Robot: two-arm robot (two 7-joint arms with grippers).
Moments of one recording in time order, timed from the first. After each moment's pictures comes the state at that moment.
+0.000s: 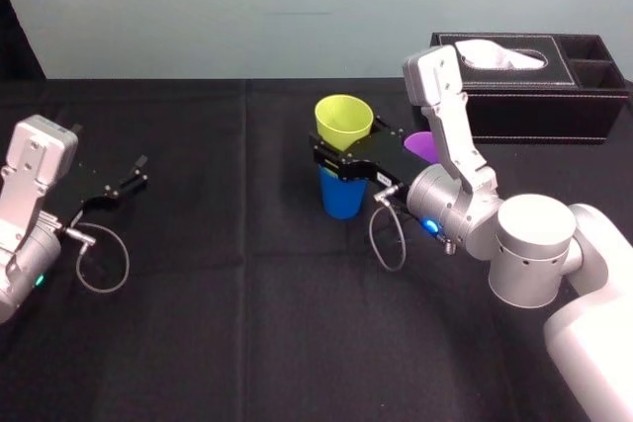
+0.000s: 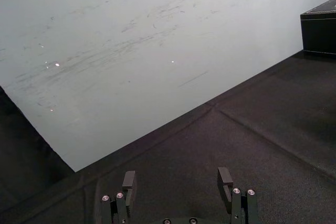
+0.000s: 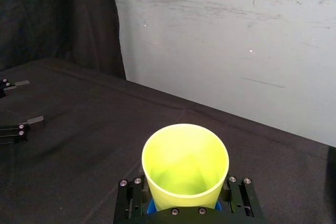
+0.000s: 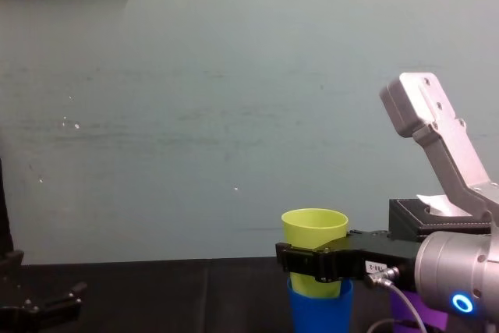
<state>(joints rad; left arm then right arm) -0.20 0.60 0.45 -1.41 -0.25 -0.12 0.03 0.33 0.19 -0.37 -1.38 0.20 0.20 0.28</state>
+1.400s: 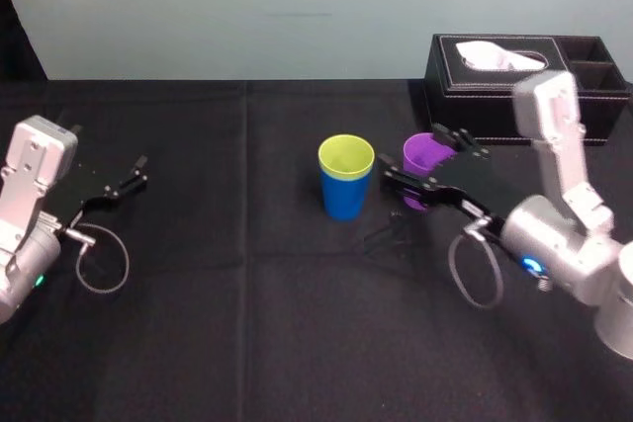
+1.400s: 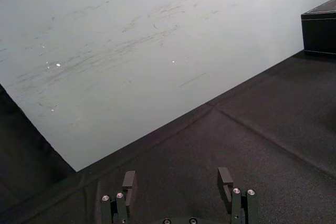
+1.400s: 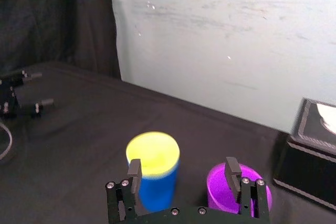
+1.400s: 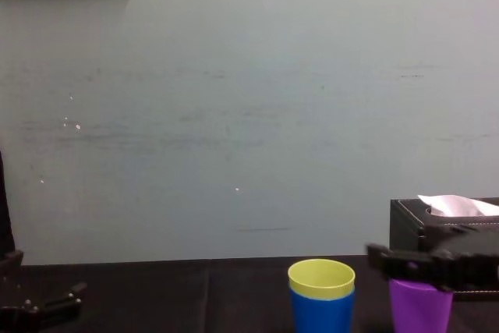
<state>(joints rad) -0.20 0.60 0.45 -1.41 -0.25 -0.12 0.03 0.11 0.39 -0.25 -1.65 0.29 0.17 0.33</state>
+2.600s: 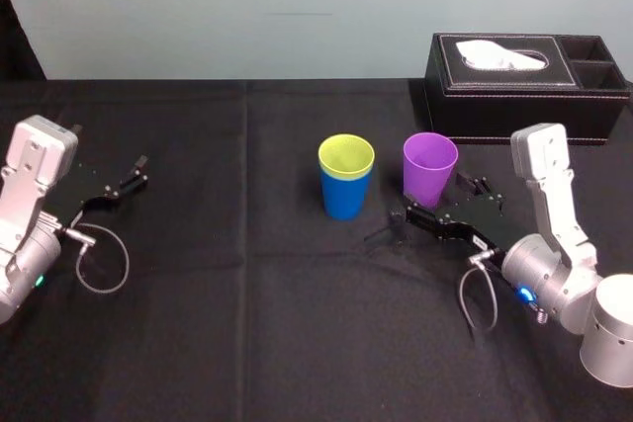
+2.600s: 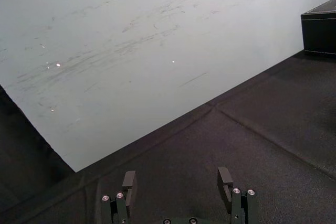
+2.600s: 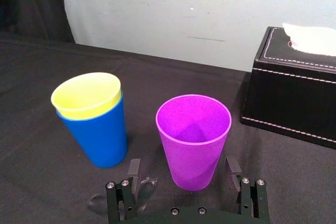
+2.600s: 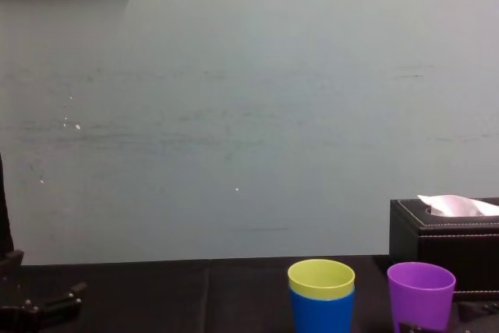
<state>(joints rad) -0.20 0.60 0.45 -1.41 -0.25 -0.12 0.03 0.12 0.32 -0.23 -1.45 0.25 0.13 0.26</state>
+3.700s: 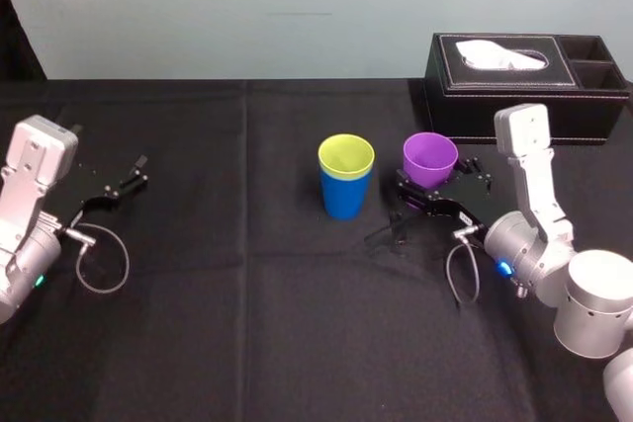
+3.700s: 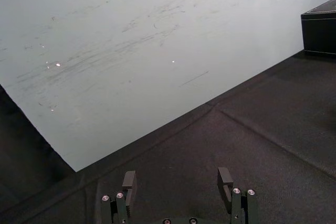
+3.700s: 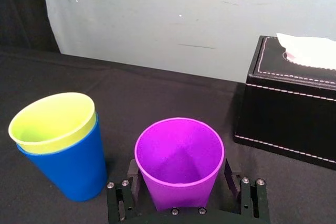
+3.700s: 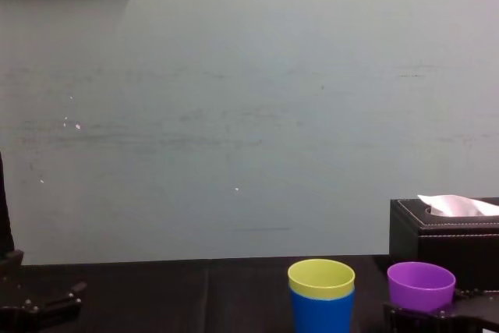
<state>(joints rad) -0.20 0.60 0.45 -1.41 -0.25 -0.12 0.03 0.23 0.24 -0.23 -1.30 0.20 0.09 0.25</state>
